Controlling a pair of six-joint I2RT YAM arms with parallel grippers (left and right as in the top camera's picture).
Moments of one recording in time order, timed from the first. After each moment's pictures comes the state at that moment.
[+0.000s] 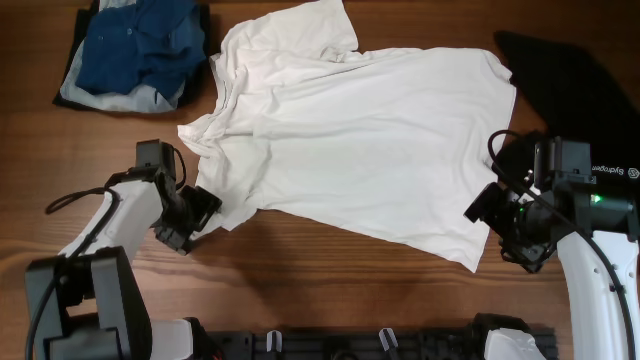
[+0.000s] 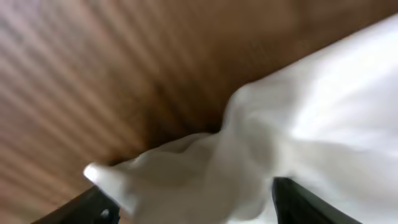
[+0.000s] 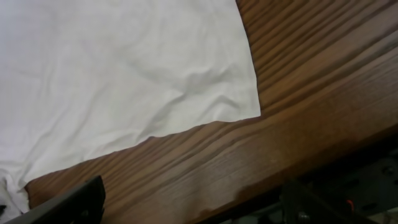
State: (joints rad) left arm 0.13 1.58 0.76 -0.73 0.17 -0.86; right arm -0.14 1.12 1.01 -1.35 -0.13 0.58
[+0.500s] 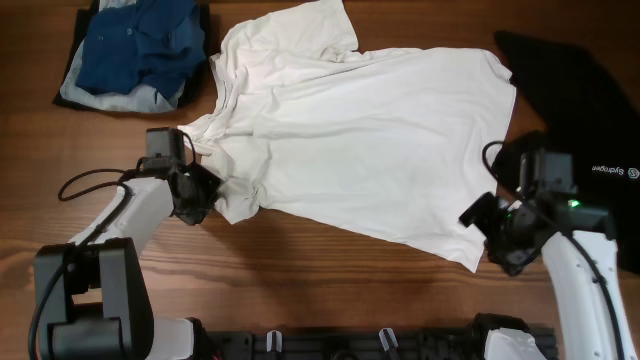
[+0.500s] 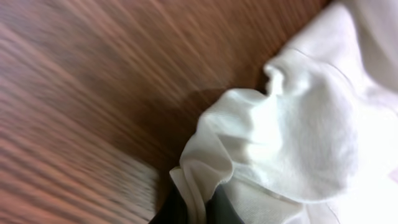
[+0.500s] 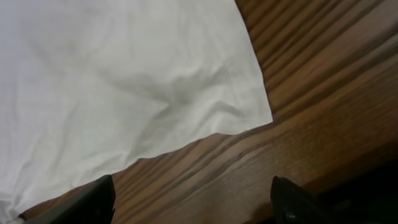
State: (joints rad) left arm 0.06 1.61 0.76 -0.47 0.19 -0.88; right arm -0.14 1.13 0.79 -1.15 -0.17 0.71
